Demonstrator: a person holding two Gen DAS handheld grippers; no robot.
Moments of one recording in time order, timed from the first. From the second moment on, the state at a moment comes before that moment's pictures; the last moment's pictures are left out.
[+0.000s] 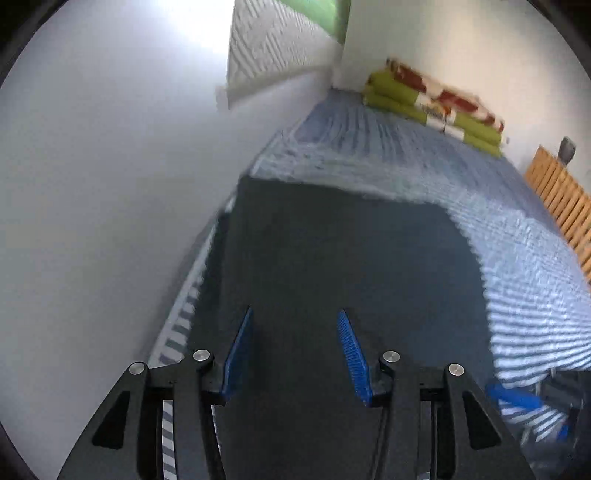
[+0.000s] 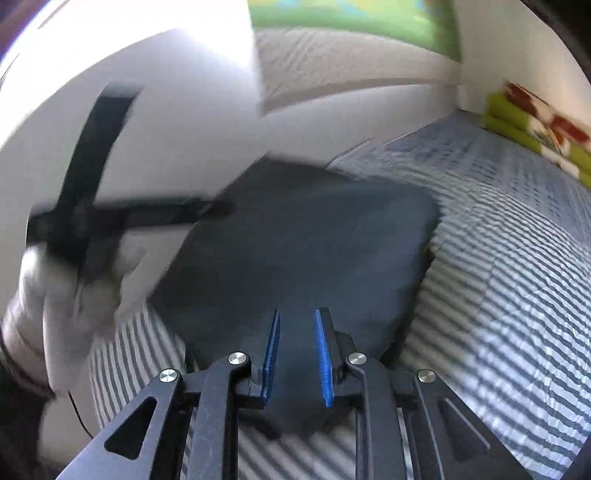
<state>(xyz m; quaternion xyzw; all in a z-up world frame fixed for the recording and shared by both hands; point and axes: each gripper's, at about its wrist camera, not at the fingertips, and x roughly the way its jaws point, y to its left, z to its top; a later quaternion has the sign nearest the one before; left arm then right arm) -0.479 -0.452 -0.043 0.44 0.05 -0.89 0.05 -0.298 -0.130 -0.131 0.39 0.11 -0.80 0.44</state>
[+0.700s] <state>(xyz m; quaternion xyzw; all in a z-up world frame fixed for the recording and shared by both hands) -0.422 -0.438 -0.115 0.52 0.05 -0.85 0.11 -0.229 -0.044 -0.152 0.47 0.15 -0.77 0.41</state>
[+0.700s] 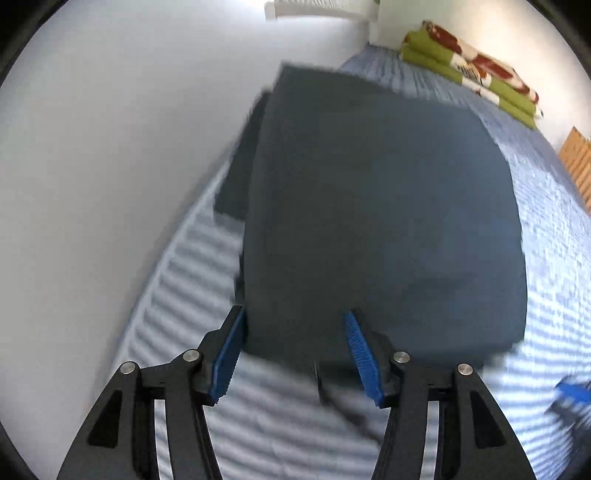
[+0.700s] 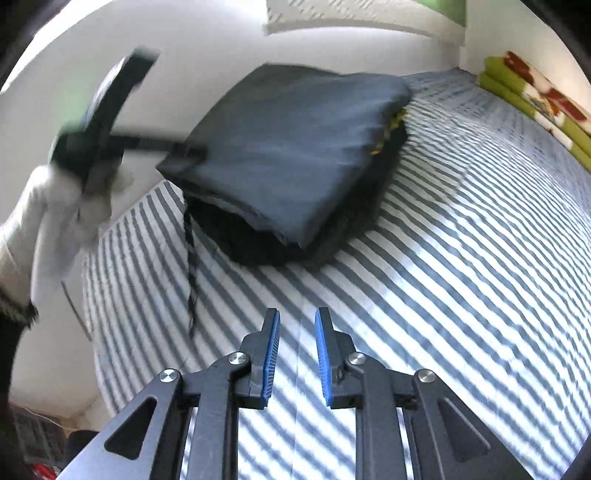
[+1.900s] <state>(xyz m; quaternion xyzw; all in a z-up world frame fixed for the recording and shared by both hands) 0.010 -0.143 0.073 0.34 0.08 -0.93 0.09 -0.010 0.233 -0.033 0.37 0.05 -0.88 0.29</state>
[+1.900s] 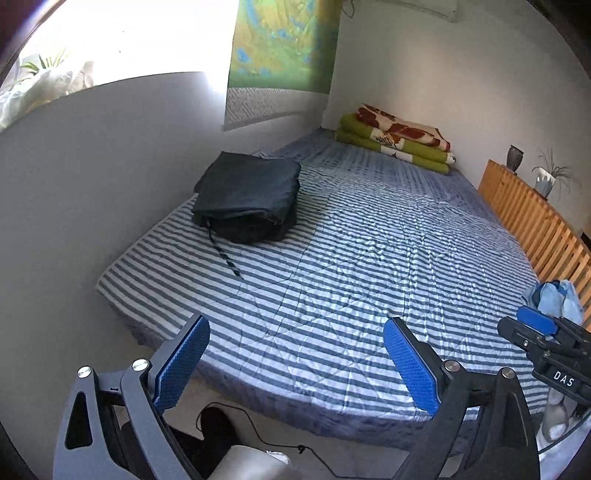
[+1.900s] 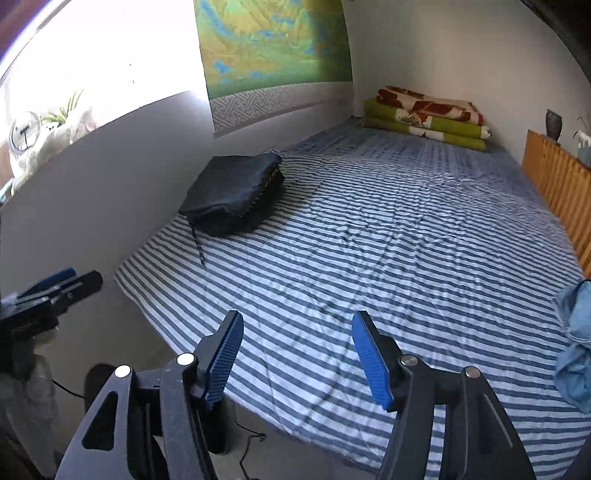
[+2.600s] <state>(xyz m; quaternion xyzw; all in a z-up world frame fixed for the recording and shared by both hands) 0.022 -0.124 0.062 0.36 0.07 -0.93 0.09 0.005 0.253 -0.050 0.37 0.06 -0.89 0.26</state>
